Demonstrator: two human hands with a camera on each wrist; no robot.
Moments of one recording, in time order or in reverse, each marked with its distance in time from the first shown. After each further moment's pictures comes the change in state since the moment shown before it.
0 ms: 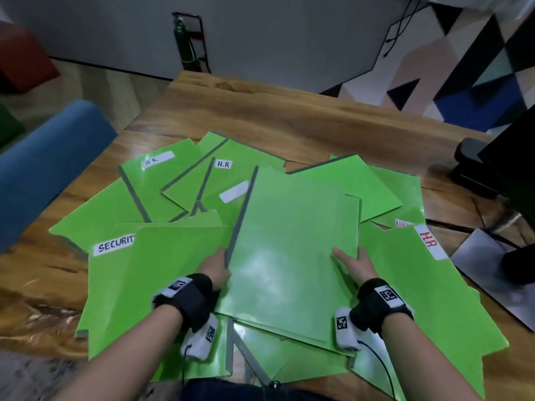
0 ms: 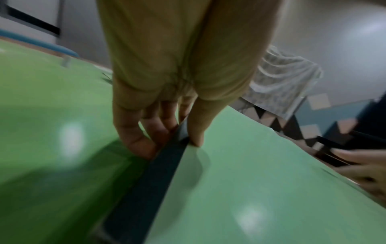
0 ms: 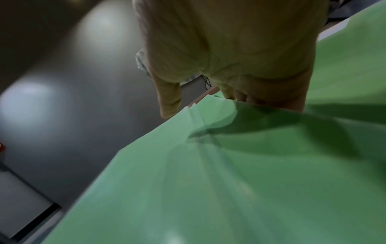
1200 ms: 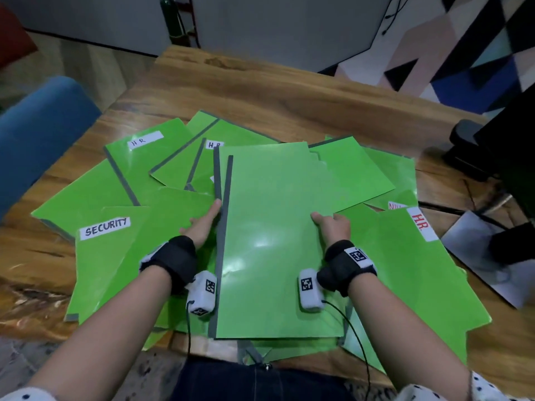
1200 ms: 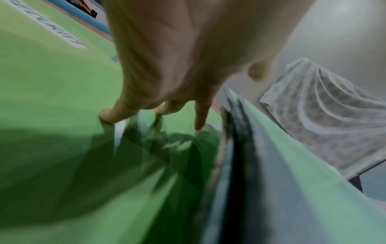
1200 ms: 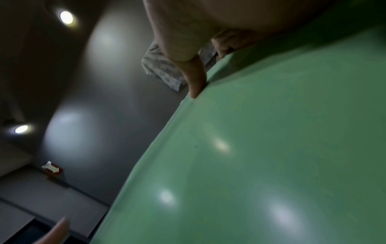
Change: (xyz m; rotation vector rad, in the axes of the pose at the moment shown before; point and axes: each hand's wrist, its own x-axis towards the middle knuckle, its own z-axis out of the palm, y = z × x) left_hand 0.085 -0.045 0.000 -0.575 -0.019 -0.250; right_hand -0.010 -0.048 0.040 0.191 0.142 -0.028
